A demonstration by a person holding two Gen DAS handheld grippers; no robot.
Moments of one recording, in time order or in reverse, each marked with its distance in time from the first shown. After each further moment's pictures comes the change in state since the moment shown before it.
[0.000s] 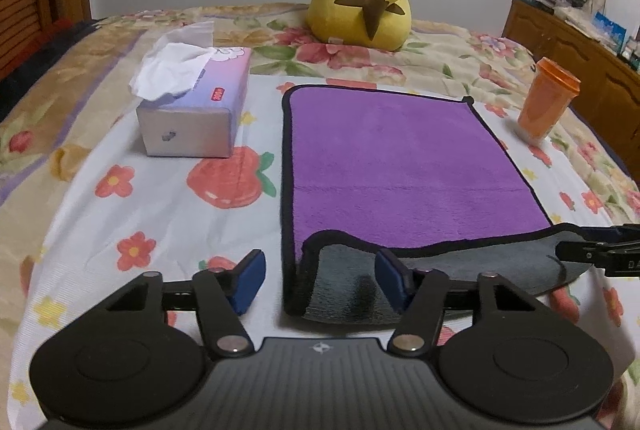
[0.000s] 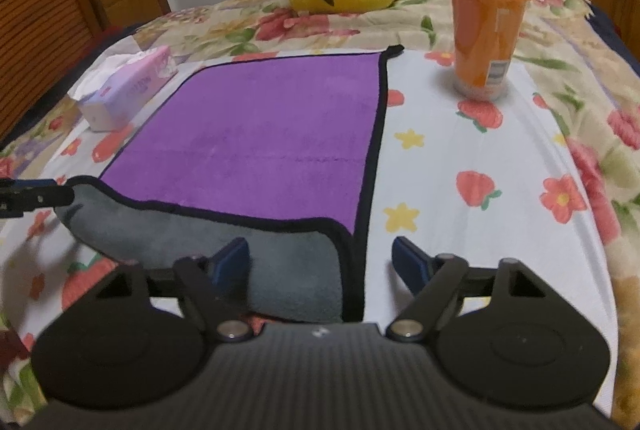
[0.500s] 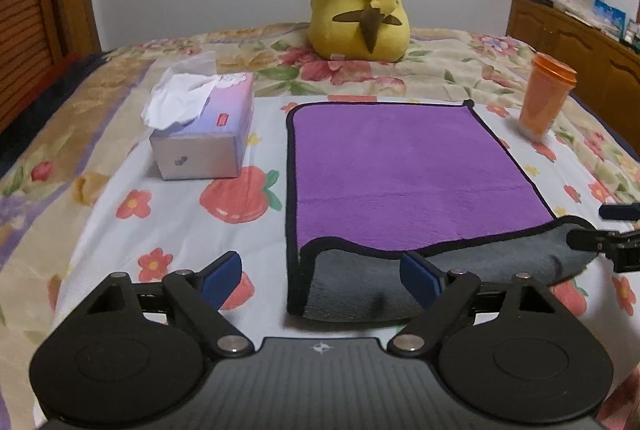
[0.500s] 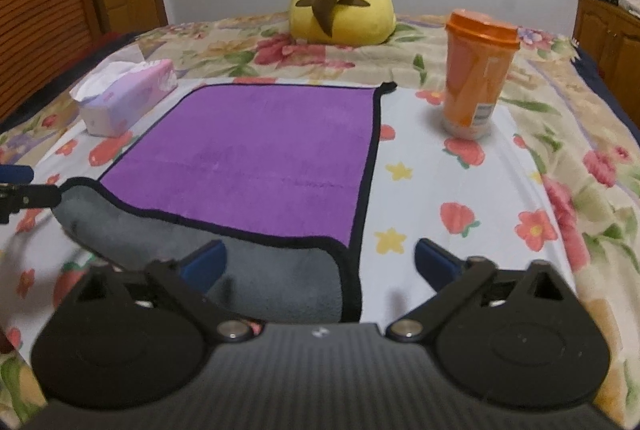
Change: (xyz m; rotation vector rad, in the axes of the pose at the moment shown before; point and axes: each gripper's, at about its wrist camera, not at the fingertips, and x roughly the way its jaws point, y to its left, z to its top) left arm -0.016 -0.015 -0.003 0.062 -0.047 0.073; right arm -0.015 0.017 -0.002 -0.074 -0.083 -0.078
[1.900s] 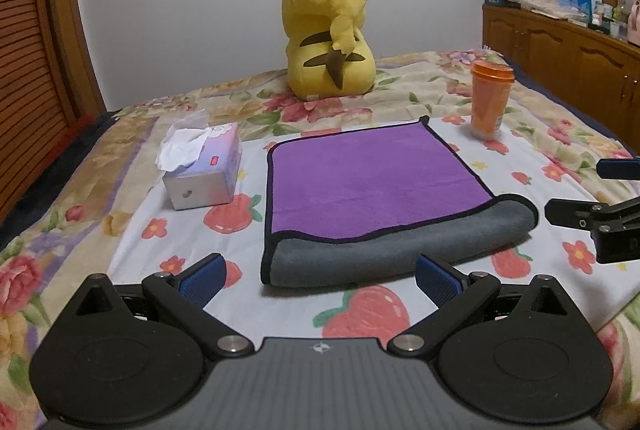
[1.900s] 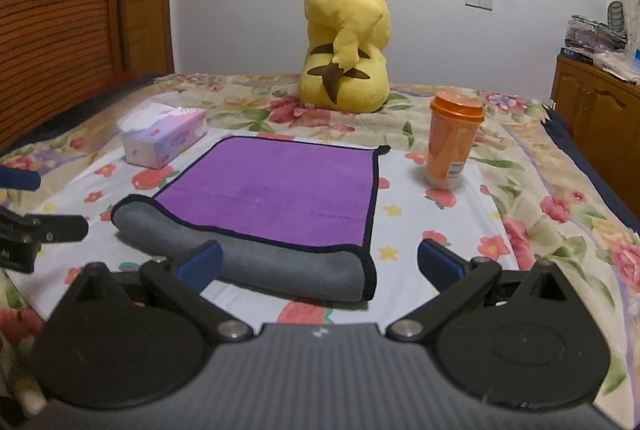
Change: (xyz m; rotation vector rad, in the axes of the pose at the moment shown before) left arm -0.085 -0.055 -0.034 0.129 -0.127 0.051; right arm -0.087 0.040 -0.026 -0.061 -0.203 -0.067
